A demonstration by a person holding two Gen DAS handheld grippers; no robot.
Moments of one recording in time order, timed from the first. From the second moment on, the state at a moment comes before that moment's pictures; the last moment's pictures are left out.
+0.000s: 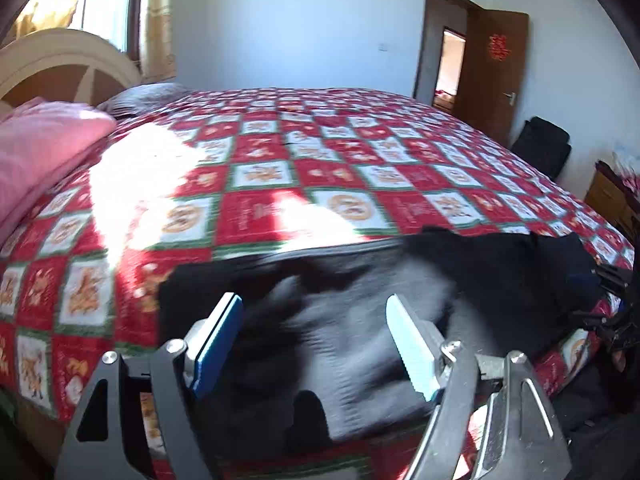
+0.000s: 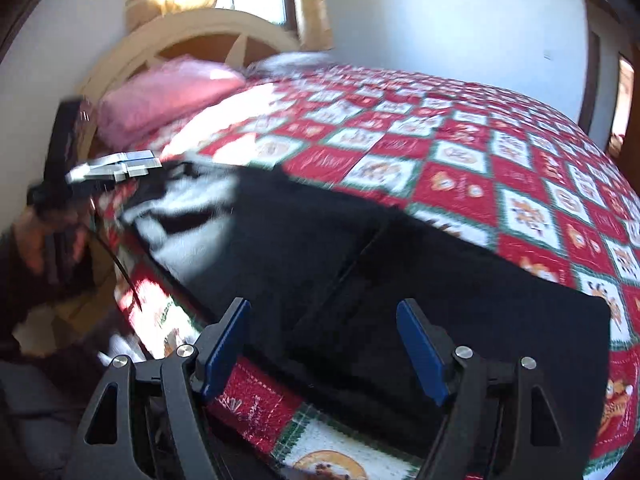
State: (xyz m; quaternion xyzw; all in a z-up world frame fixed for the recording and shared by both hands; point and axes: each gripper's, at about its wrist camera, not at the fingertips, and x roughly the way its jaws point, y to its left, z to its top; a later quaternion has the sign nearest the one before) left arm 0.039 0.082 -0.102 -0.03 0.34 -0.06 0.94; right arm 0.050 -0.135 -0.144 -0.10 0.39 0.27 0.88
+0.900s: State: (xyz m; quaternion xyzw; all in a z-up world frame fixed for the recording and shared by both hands) left arm 0.031 0.155 -0.163 -0.15 0.36 -0.03 0.92; right arm 0.056 -0.163 -0.148 -0.03 0.37 0.24 0.90
